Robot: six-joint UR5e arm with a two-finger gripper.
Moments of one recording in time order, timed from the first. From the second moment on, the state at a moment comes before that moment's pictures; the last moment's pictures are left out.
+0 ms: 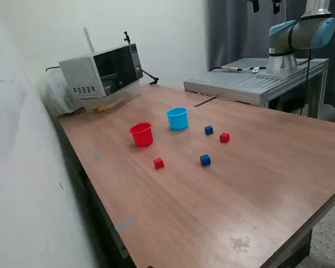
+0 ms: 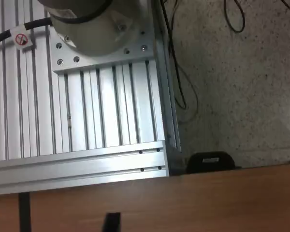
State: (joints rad) arm 0.09 -1.77 1.74 -1.22 -1.67 3.39
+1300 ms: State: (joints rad) arm 0.14 -1.65 1.58 -1.61 -1.66 3.43
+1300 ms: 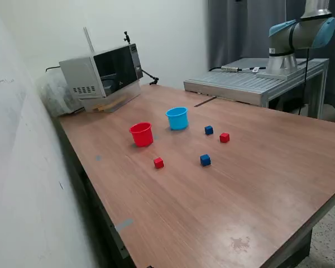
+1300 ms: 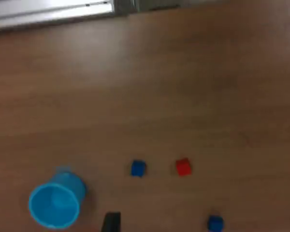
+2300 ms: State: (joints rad) arm -0.01 -1.22 1.84 -2.25 -1.65 3.46
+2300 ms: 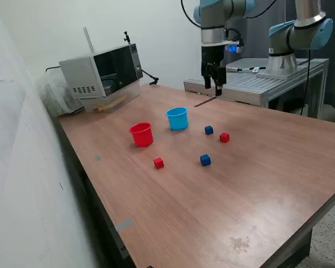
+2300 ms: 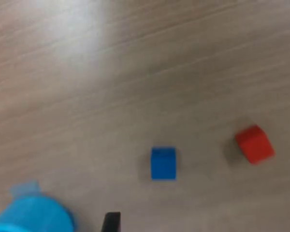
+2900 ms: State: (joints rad) arm -0.03 -1.10 1.86 -2.37 -1.65 3.45
